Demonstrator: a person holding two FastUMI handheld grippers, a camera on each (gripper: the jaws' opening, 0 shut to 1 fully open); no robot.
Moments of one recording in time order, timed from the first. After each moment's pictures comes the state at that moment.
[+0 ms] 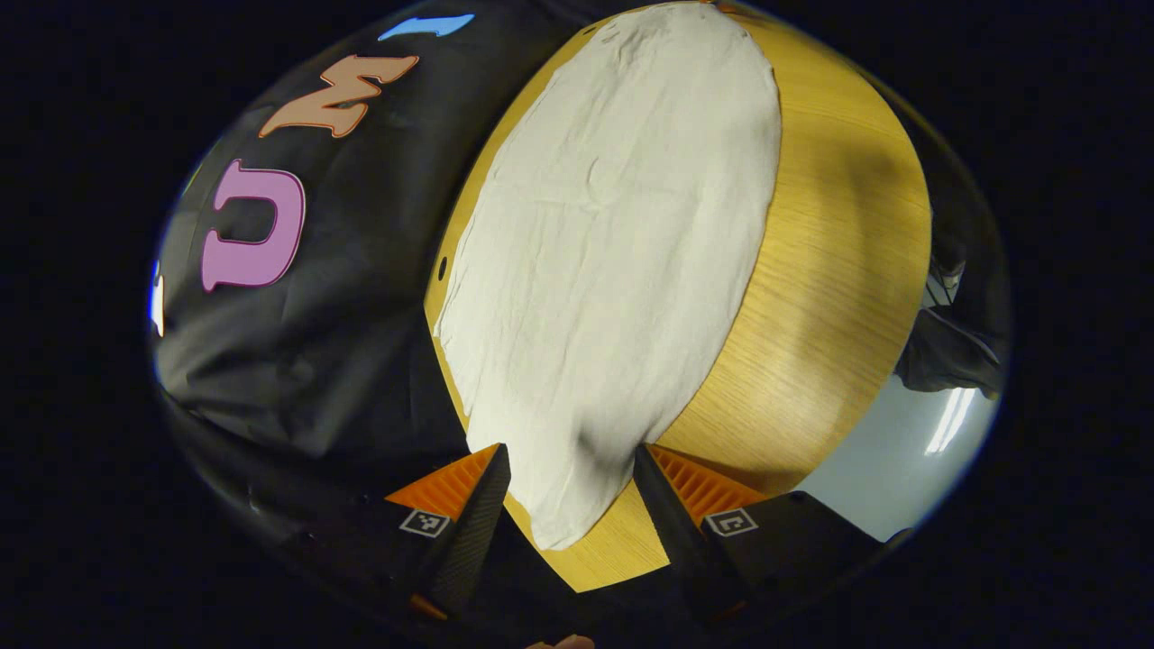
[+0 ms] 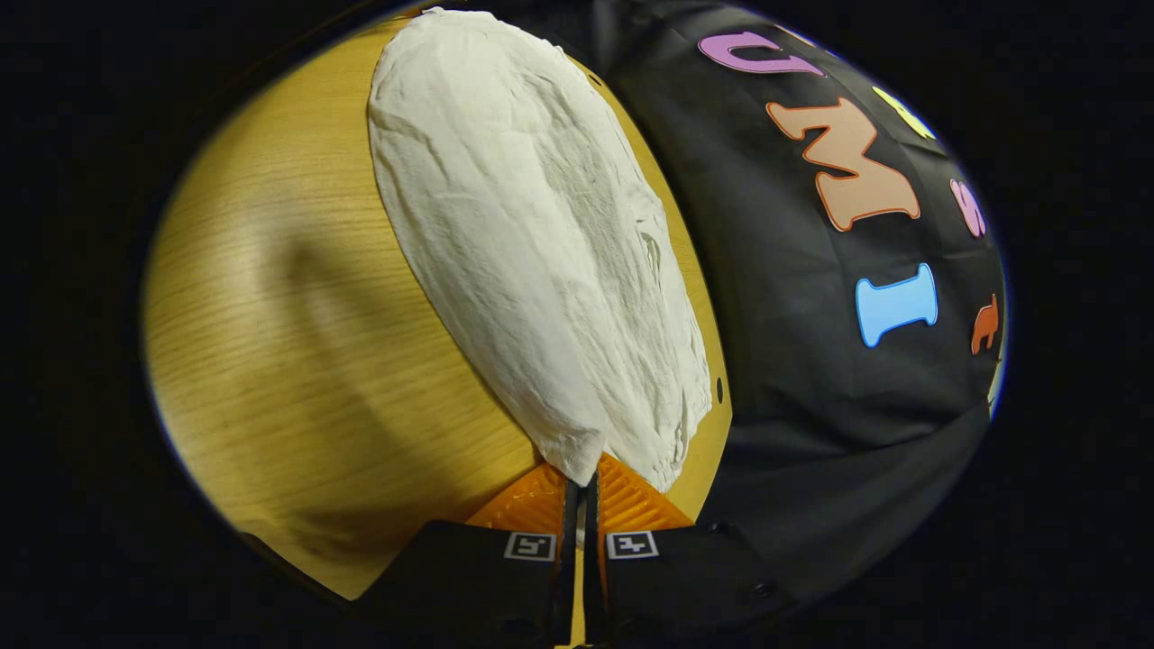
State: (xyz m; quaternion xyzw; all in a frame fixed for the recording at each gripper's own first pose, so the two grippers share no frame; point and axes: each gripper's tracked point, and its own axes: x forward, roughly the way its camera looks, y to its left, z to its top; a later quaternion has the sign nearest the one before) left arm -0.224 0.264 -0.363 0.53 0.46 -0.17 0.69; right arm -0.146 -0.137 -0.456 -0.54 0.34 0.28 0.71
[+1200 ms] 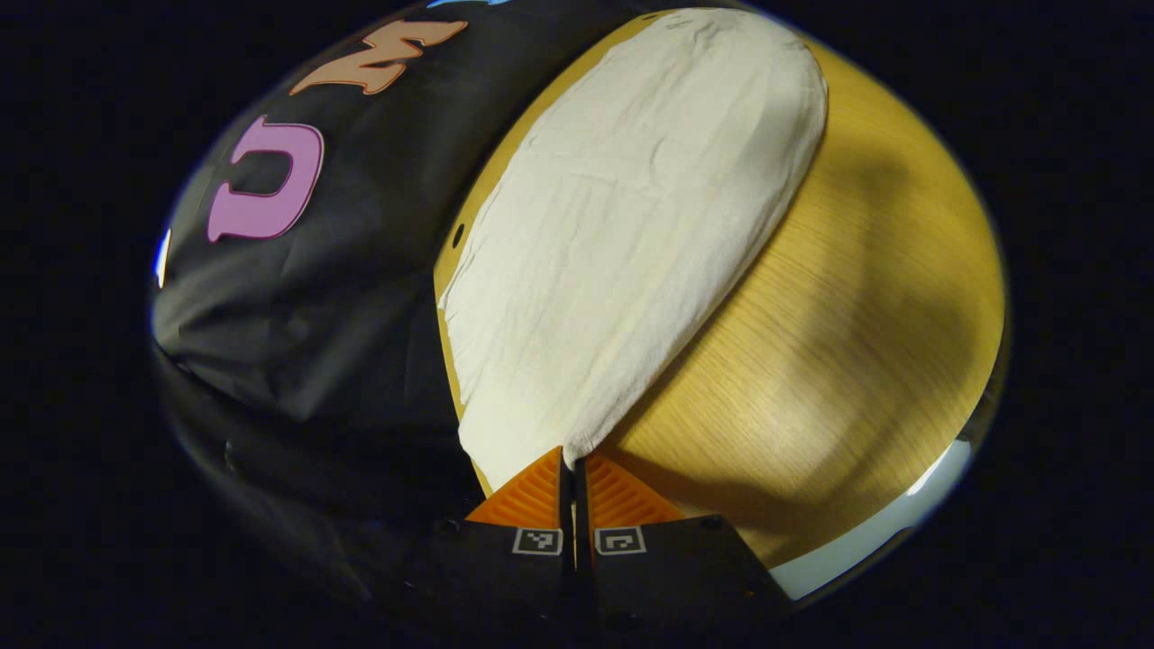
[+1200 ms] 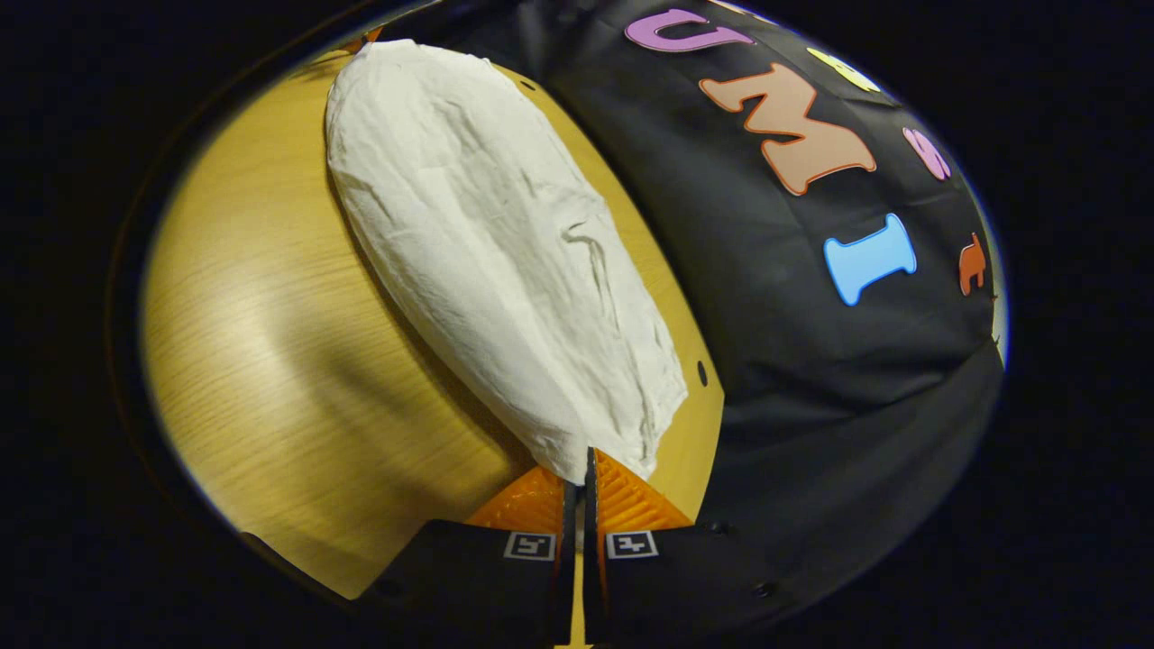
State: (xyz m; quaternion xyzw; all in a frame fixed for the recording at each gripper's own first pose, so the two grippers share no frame) left arm -0.194 0.269 -0.374 0.48 0.49 -0.09 0.72; right arm -0.114 -0.136 -0.420 -0.49 0.34 0.23 0.77
